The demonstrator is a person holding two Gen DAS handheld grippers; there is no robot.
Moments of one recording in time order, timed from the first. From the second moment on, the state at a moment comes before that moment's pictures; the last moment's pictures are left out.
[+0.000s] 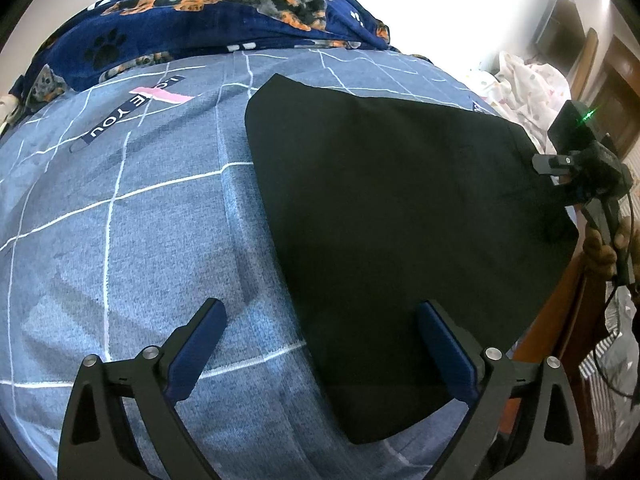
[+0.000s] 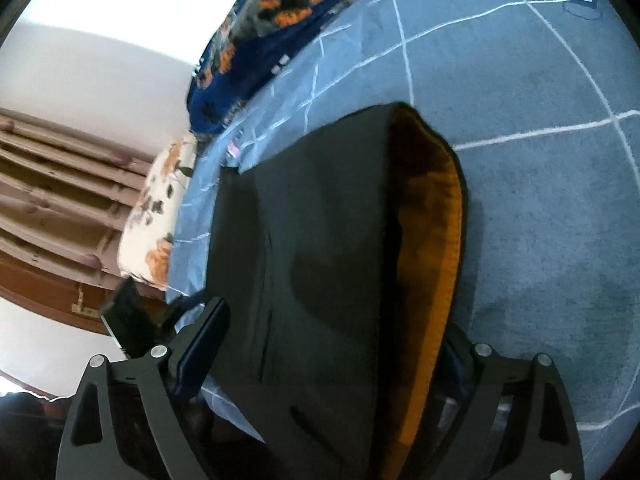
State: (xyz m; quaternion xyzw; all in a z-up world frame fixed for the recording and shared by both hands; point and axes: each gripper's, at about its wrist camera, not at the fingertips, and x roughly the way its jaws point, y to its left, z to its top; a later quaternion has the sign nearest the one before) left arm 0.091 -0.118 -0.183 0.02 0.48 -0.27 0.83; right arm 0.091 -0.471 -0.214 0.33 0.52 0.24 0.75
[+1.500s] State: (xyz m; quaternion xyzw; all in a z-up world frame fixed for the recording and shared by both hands) left arm 0.156 -0.130 -0.184 -0.12 0.55 -0.47 0.68; right arm 0.069 -0.488 -0.226 0.46 0.49 0.32 0.67
